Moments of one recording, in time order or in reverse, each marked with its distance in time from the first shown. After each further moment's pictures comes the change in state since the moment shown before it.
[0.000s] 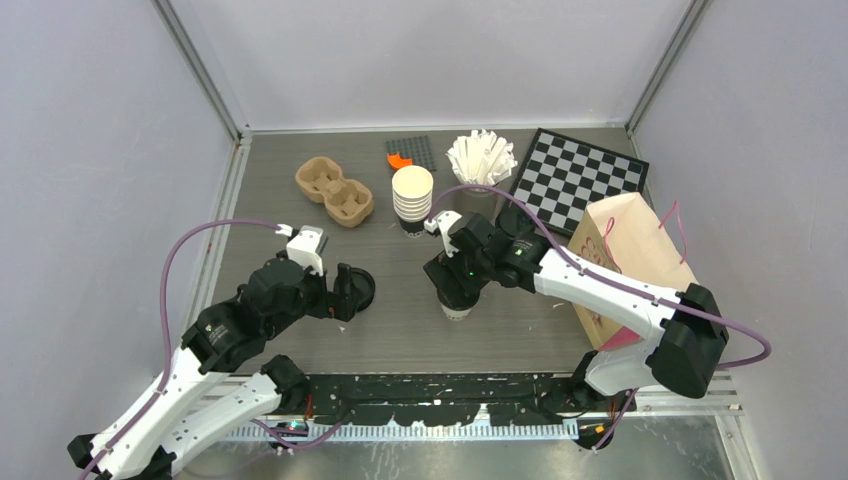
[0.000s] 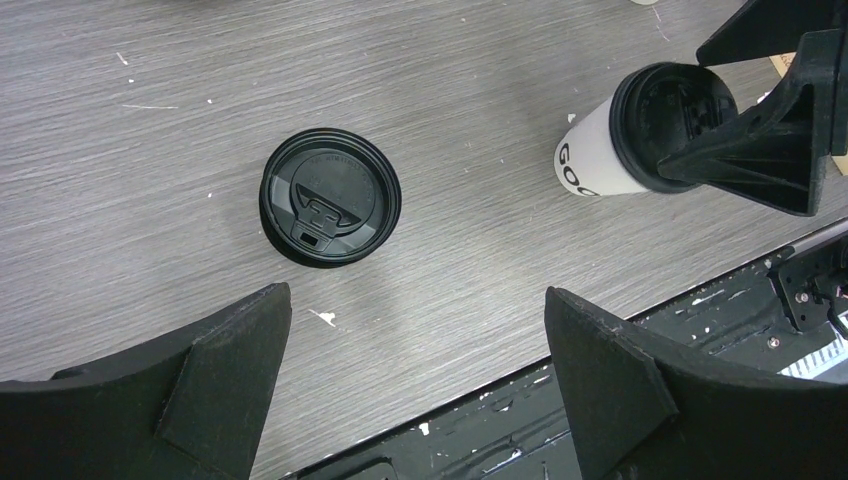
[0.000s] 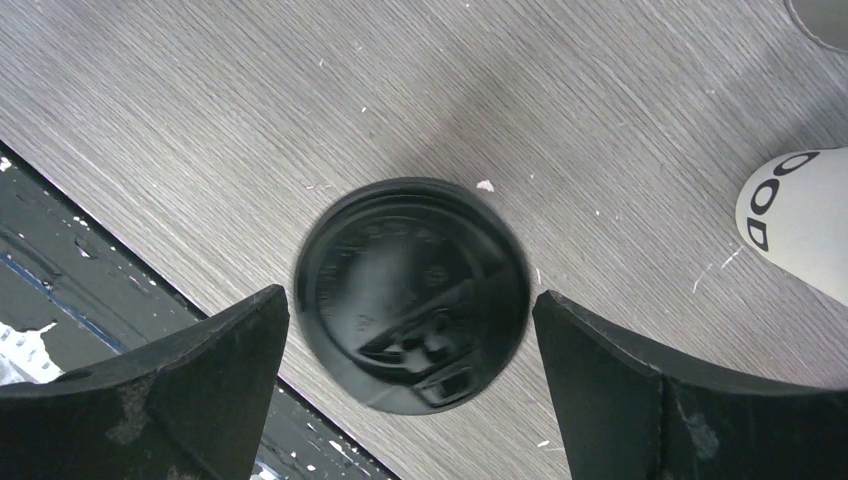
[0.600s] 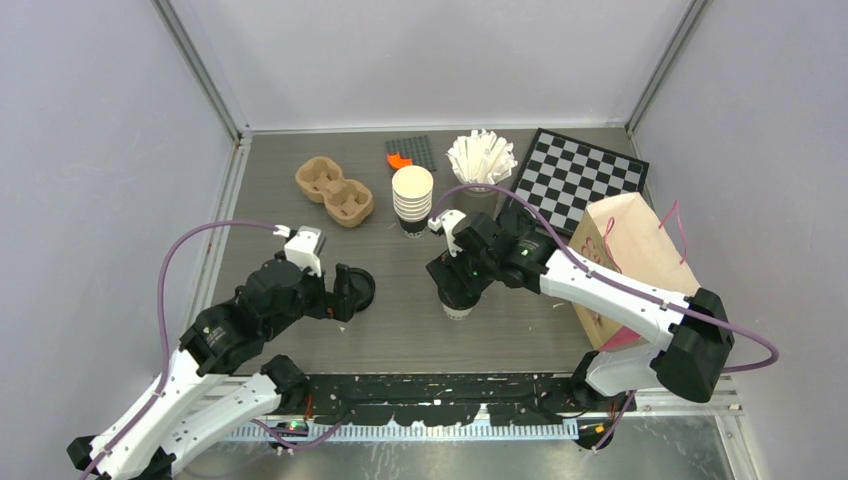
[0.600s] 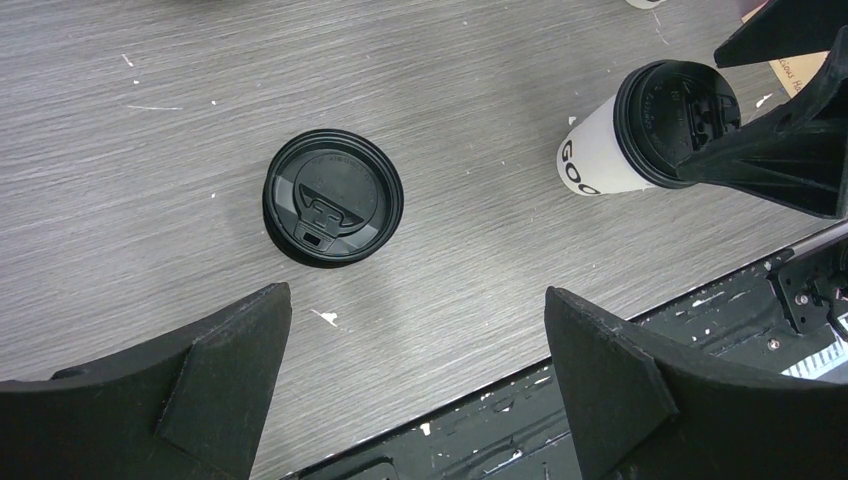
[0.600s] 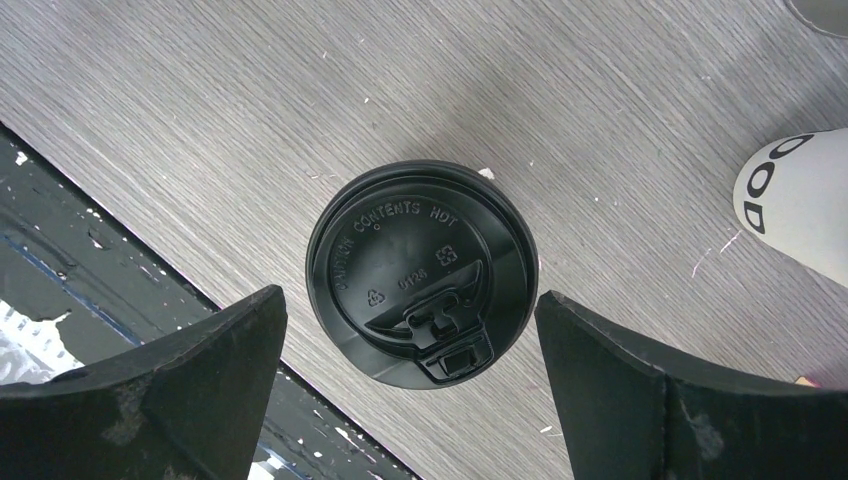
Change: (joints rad) left arm 0.000 -0.012 0.000 -0.004 -0.005 0.000; right arm 0.000 -0.031 0.012 -0.047 -0.002 0.013
